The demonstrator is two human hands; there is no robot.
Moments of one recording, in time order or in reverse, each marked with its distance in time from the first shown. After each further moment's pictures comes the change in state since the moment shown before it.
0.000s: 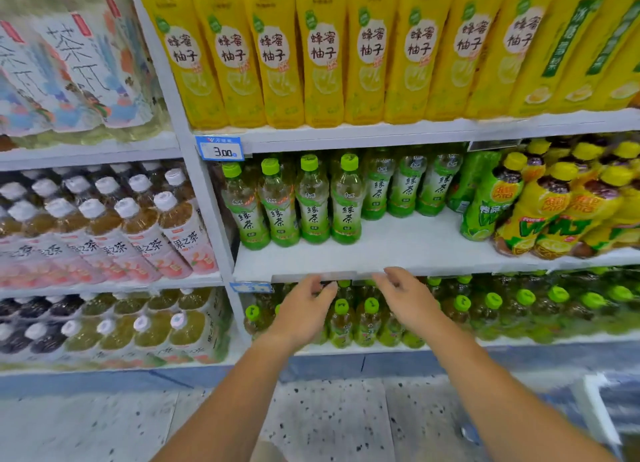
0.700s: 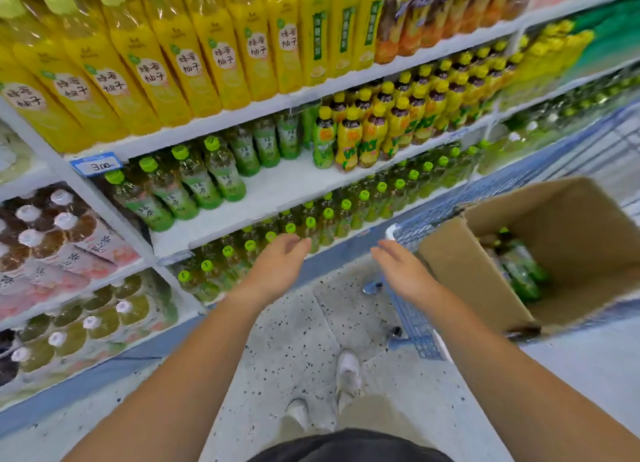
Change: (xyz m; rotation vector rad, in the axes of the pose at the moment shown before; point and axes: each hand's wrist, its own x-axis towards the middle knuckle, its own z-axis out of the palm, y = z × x) left_hand -0.174 0.159 0.027 0.152 -0.375 0.048; right_hand -0.285 -0.013 -0.148 0.223 0.176 0.376
